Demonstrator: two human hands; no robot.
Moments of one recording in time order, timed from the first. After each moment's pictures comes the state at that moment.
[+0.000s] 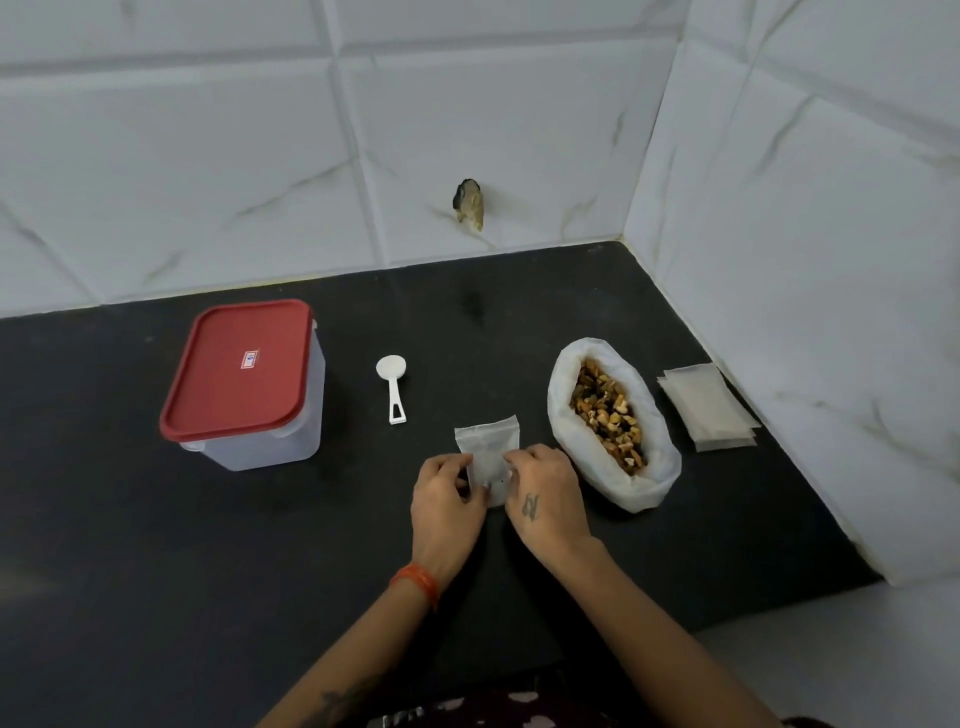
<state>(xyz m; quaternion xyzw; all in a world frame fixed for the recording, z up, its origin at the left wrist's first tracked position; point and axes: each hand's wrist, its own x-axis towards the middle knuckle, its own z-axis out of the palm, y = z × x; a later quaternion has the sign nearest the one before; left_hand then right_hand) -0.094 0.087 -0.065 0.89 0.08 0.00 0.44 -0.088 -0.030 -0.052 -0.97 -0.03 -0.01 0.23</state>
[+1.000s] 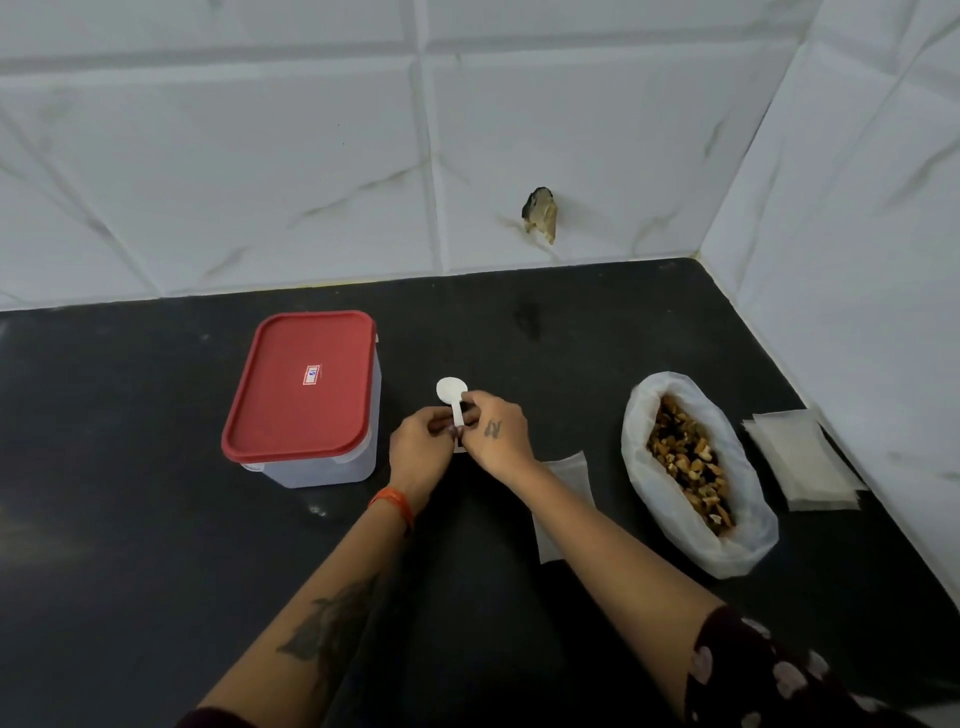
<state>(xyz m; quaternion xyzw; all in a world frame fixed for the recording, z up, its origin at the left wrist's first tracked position) 0.006 0.173 -0.049 0.81 0.20 -0.06 0.54 0.027 0.074 -0.043 -0.90 -0.01 0.11 0.41</state>
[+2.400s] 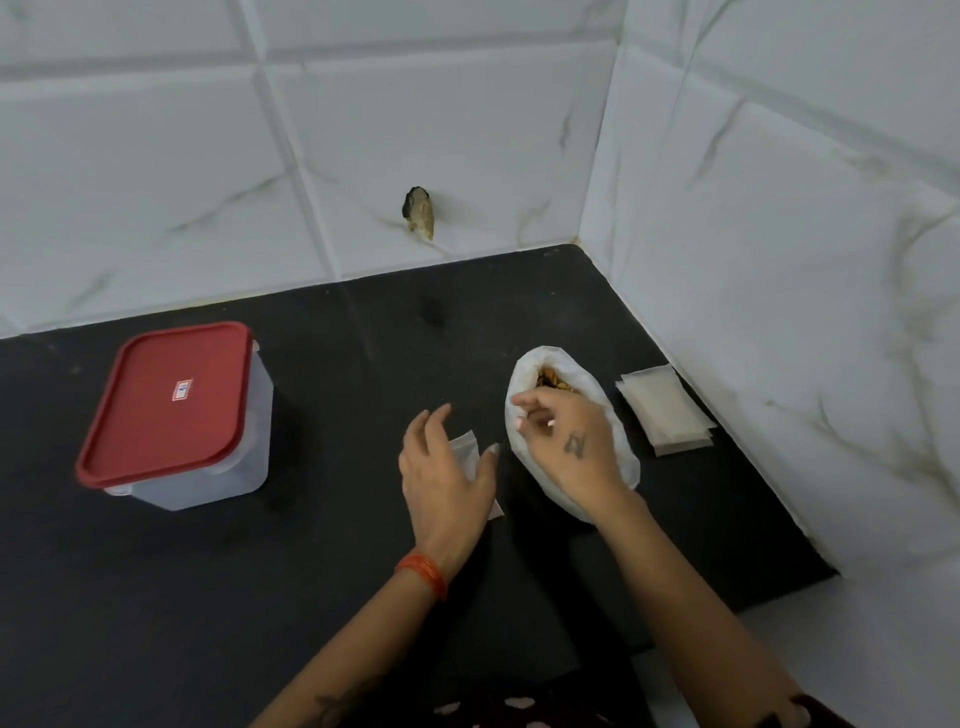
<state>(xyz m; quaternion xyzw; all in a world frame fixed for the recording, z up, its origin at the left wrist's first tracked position) -0.070 0.038 -0.035 0.90 0.05 0.09 0.42 -0.053 -0.091 0.001 -0.92 0.04 -0.05 0.39</state>
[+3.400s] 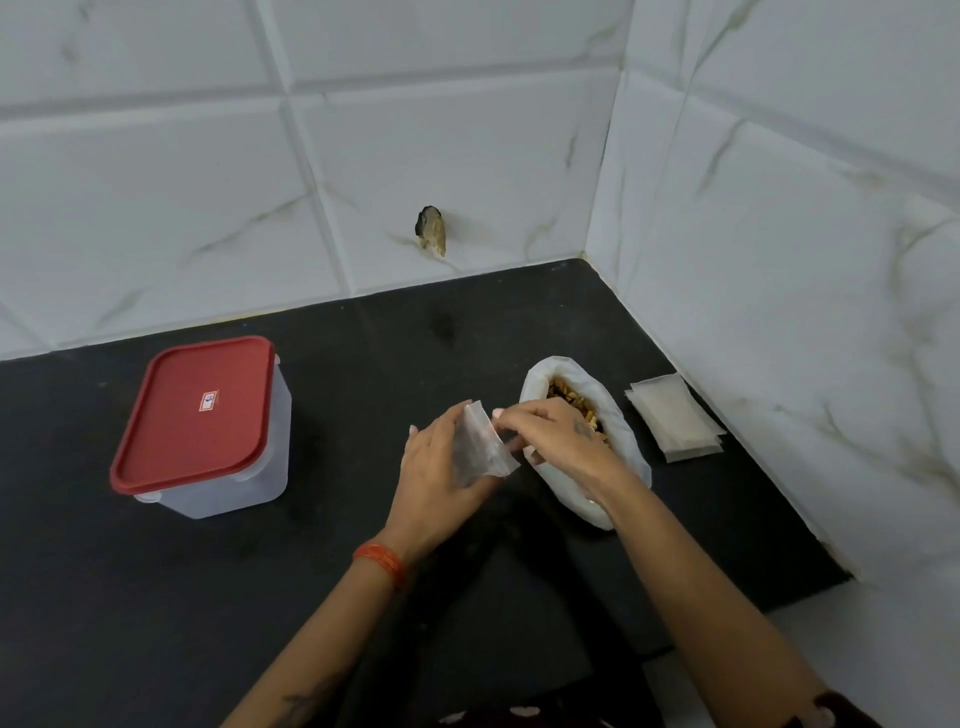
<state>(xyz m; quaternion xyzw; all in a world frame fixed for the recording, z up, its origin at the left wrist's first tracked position) -0.058 0.081 -0.018 0.89 -0.12 0.02 0.44 -0.052 -0.076 0.029 -0.82 0.04 0.13 0.55</state>
